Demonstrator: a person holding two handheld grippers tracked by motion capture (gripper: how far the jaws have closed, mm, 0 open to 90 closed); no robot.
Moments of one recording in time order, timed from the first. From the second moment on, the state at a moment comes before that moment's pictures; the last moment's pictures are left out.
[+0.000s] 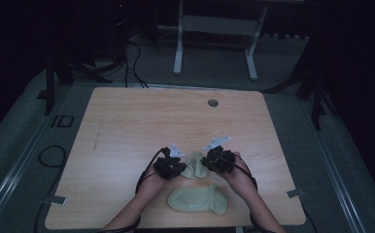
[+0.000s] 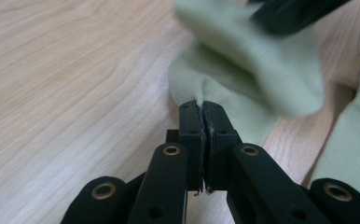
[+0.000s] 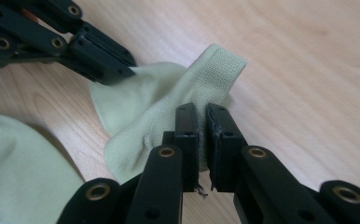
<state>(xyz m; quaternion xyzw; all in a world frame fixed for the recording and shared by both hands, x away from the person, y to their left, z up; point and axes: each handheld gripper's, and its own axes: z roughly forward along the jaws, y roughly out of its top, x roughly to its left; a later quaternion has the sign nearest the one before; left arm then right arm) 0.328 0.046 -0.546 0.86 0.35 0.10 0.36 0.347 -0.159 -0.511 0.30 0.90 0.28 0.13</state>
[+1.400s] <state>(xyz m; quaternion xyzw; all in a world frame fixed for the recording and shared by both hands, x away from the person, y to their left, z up) 0.333 0.083 -0.539 0.84 0.40 0.10 0.35 0.358 -0.221 -0.524 0.37 0.88 0.28 0.12</state>
